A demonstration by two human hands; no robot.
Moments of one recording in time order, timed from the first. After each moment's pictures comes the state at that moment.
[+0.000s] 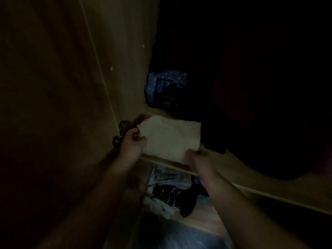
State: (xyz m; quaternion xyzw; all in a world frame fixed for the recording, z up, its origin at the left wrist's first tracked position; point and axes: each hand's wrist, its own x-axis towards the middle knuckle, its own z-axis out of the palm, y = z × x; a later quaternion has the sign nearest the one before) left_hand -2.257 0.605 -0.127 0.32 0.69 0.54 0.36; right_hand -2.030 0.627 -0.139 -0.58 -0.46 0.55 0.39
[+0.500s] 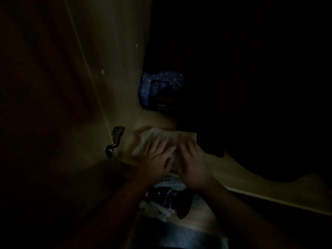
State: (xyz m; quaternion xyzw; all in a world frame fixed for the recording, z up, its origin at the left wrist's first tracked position) left_hand -2.212 0.619 -0.177 0.76 0.62 0.18 0.05; right_hand -2.030 0.642 -0.164 -0.48 -0.86 0.06 0.17
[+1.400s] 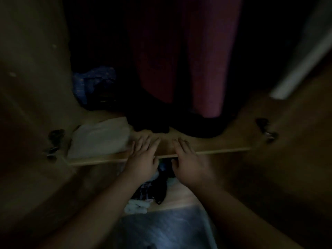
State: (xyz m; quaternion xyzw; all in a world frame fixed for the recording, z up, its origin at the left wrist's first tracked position) left_hand -2.087 0.562 -0.140 0.82 0.55 0.12 0.10; right_hand -1.902 0.523 -0.139 -0.64 -0.74 0.09 0.19
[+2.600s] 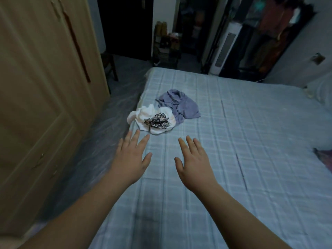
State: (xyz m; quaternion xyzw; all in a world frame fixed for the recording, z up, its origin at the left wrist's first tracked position) left_hand -1.396 -0.068 -0.184 0.99 -0.04 0.03 0.13; right_hand -1.397 -0.293 -0.177 -0.98 -0.11 -0.05 0.14
